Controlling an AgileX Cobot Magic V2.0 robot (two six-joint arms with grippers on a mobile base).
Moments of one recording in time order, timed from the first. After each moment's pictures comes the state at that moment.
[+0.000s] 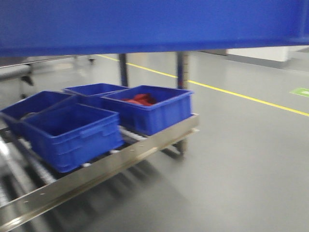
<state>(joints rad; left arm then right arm) -0.63 1.40 -1.62 0.69 1.05 -0.74 0.82 1.31 -1.52 -0.50 0.93 0.72</state>
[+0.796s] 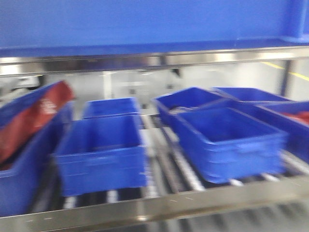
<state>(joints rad) -0.63 1.40 -1.62 0.69 1.05 -0.74 0.82 1.31 -1.52 -0.50 0.93 0.72</state>
